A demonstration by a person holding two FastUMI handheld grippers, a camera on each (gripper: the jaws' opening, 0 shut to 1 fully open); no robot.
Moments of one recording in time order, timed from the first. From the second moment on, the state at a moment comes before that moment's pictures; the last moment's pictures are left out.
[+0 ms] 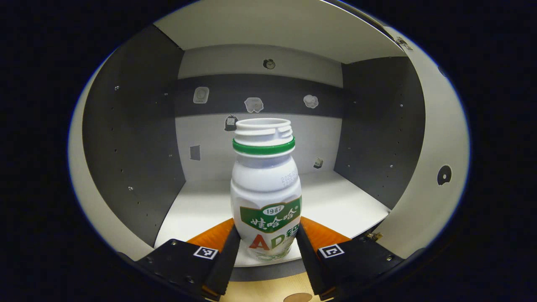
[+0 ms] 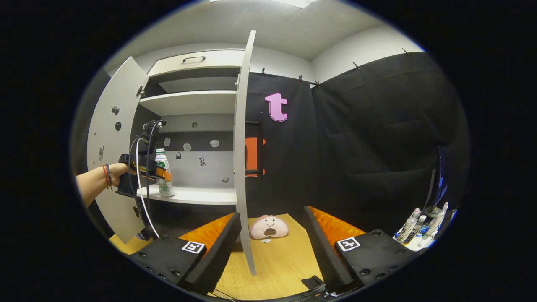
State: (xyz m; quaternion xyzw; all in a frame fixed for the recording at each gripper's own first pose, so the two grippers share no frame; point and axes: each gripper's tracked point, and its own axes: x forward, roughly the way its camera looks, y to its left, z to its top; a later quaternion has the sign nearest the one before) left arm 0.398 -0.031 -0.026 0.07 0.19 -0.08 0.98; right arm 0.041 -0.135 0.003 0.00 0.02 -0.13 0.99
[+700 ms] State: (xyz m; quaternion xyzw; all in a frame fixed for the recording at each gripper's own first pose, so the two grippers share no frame) left arm 0.378 -0.025 -0.013 0.05 0.16 -0.05 0.99; right arm 0.058 -0.120 -0.004 -0.01 0.03 -0.11 0.99
